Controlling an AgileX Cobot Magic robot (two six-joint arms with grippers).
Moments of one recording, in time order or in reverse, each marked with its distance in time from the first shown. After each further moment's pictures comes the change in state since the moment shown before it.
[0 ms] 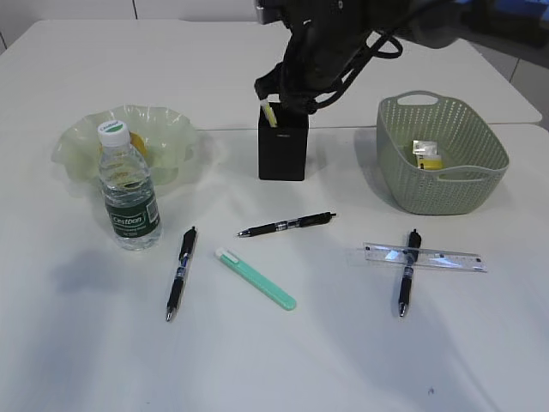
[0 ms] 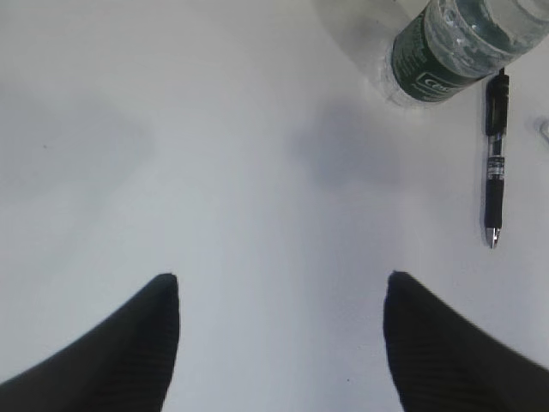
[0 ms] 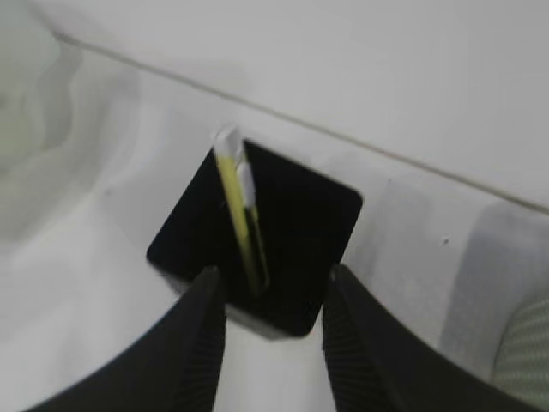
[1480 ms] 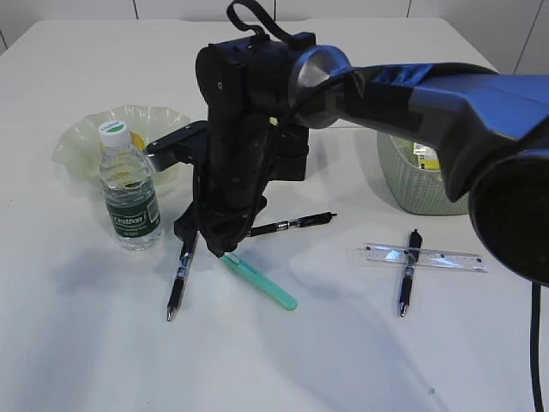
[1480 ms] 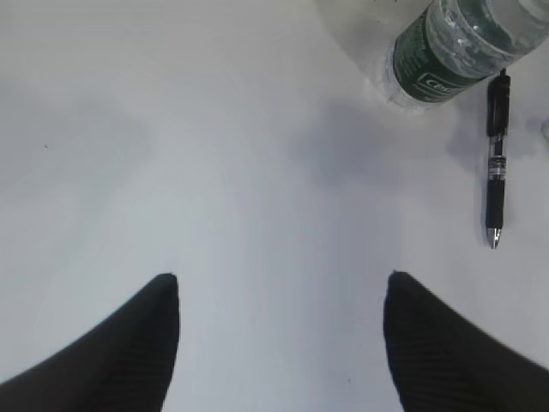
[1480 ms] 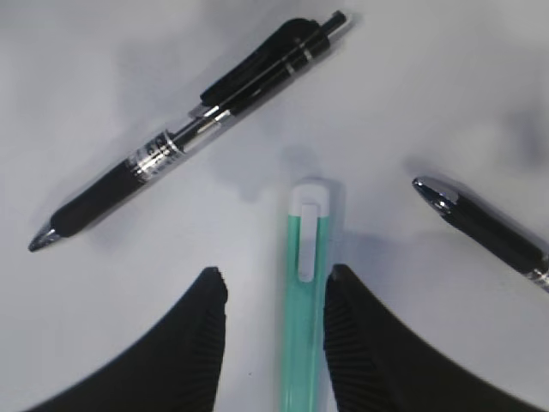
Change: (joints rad) left arm 0.000 0.000 0.000 0.001 0.000 0.000; right arm 0.237 0.110 -0.001 0.251 0.438 -0.285
